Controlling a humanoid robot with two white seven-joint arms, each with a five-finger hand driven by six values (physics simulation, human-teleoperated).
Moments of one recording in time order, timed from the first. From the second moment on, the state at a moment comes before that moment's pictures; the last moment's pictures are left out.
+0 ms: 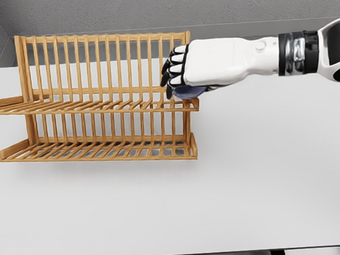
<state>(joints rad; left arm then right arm) 0.06 0.00 -0.22 -0.18 0.12 -0.01 -0.15 -1.02 -0.71 0.83 -1.71 0.30 -0.61 0.57</state>
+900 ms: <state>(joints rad) 0.06 0.00 -0.22 -0.18 0.12 -0.01 -0.15 -0.61 -0.81 0.34 -1.43 0.29 -0.61 0.60</state>
